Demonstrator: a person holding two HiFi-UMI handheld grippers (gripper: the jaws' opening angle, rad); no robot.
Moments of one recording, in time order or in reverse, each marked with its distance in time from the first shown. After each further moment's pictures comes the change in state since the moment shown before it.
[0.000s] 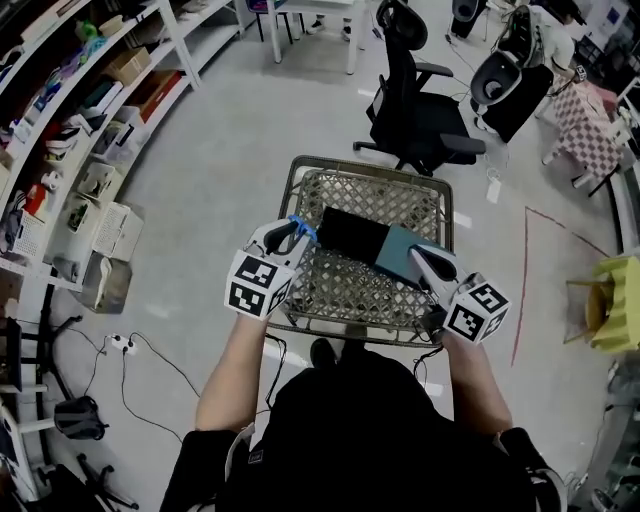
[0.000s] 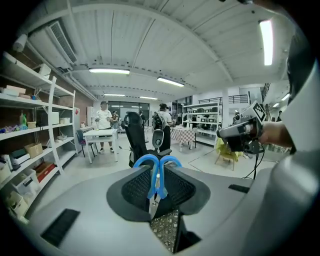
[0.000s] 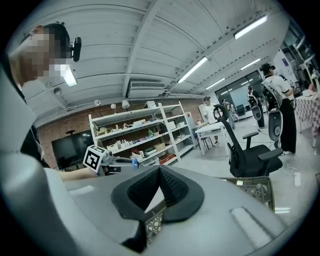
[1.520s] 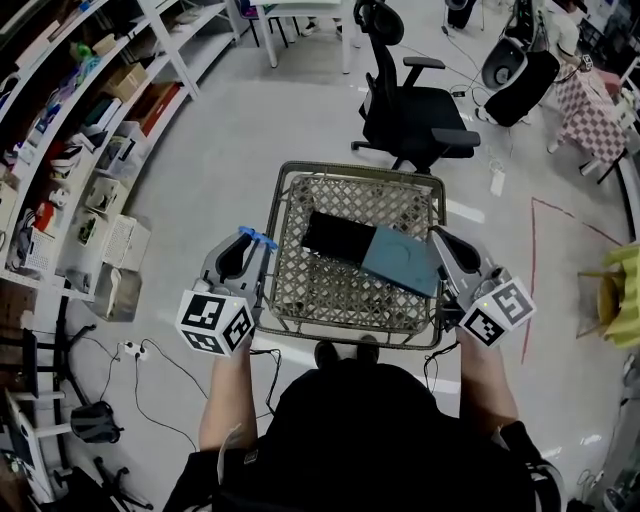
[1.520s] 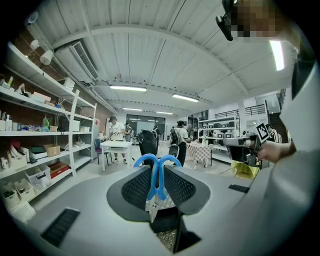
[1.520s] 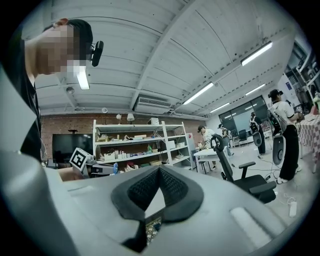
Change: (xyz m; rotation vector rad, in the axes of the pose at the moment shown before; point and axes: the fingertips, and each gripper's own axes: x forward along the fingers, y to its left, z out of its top) left arm -0.060 -0.003 0.067 -0.117 -0.182 0.181; right arm -0.053 -0.027 0.090 -0.162 -0.196 -0.004
